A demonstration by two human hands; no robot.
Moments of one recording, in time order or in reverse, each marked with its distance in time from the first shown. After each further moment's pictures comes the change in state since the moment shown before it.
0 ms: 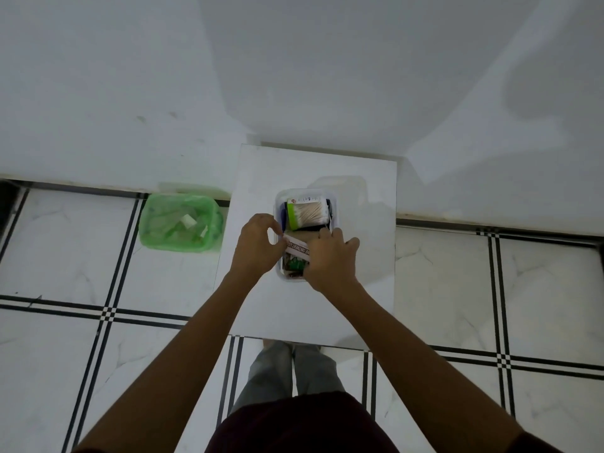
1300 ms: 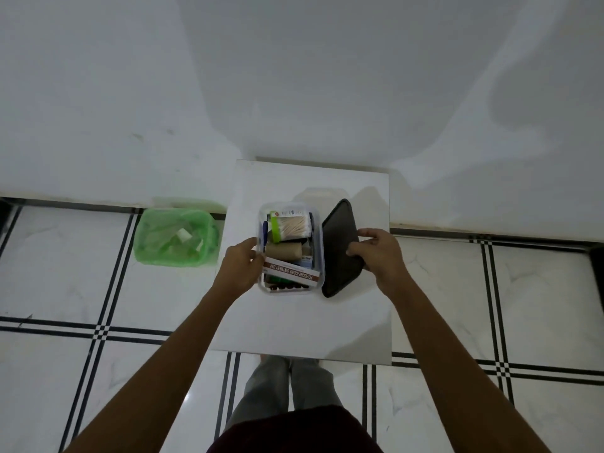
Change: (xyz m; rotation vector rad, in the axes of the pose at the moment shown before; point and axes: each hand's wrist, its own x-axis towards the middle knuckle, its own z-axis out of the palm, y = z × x) left_hand -0.006 -0.015 -0.016 -0.187 -0.148 -0.176; right_hand 0.008 0.089 -0.022 1.200 0.021 0.534
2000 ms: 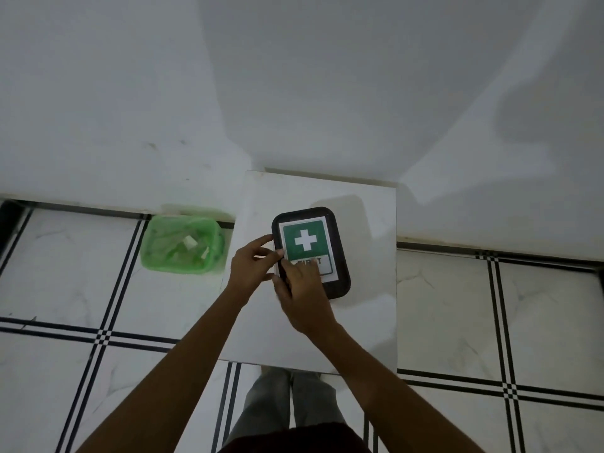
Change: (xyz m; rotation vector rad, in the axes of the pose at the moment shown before) left_hand 0.012 0.005 0.005 -0.468 0.079 -0.118; right_hand -0.049 0.035 0.129 -0.531 0.026 -0.892
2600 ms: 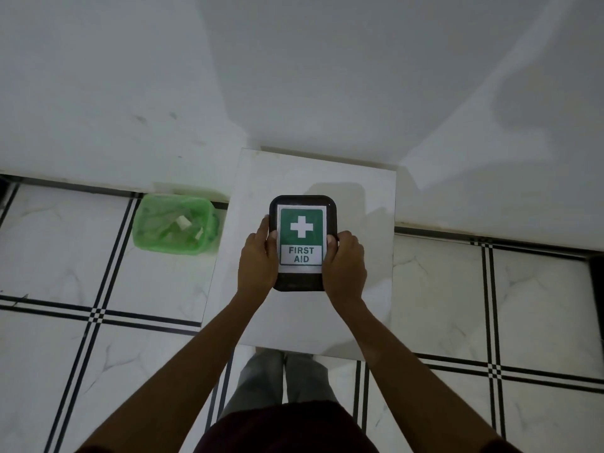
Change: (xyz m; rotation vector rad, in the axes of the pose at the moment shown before) left_hand -0.006 -0.034 0.031 0.505 0.230 0.307; right_hand 0.014 0.055 -0.024 -0.097 0.210 0.519
